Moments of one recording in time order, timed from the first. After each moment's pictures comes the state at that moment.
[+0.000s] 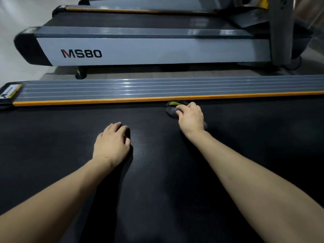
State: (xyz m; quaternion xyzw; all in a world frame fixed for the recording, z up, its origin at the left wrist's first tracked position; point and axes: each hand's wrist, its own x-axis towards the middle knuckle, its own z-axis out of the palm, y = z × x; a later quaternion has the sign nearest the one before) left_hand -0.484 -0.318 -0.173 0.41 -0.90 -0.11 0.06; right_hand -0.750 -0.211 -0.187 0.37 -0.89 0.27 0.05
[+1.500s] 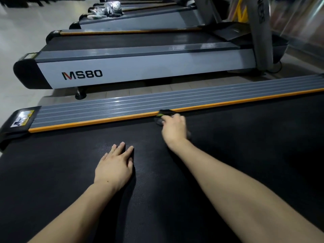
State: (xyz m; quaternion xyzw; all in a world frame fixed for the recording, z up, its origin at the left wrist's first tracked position) left_hand -0.418 -0.372 -0.185 0.36 -0.92 -0.11 -0.03; right_hand -0.648 -0.302 -0.185 0.32 -0.92 0.23 0.06
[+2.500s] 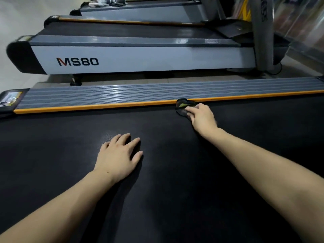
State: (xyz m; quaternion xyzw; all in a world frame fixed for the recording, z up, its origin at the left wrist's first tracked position) left_hand -0.444 -0.319 -0.180 0.31 -0.95 -0.05 -0.01; right_hand -0.764 -0.194 -0.177 0.43 -0.88 0.17 0.11
